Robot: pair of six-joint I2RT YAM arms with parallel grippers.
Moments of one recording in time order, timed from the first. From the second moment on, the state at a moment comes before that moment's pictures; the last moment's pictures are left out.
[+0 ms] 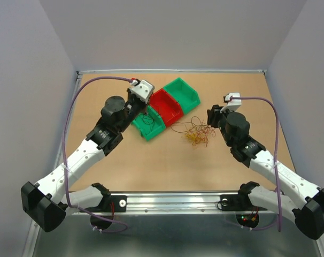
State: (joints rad) left arm -0.64 1.07 1.01 0.10 -0.04 0.21; right arm 0.58 0.96 0.69 0.13 0.43 0.18
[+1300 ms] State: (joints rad) left arm -0.47 1.69 1.15 0.00 -0.09 0.33; right arm 0.58 1.03 0.69 0.13 0.33 0.17
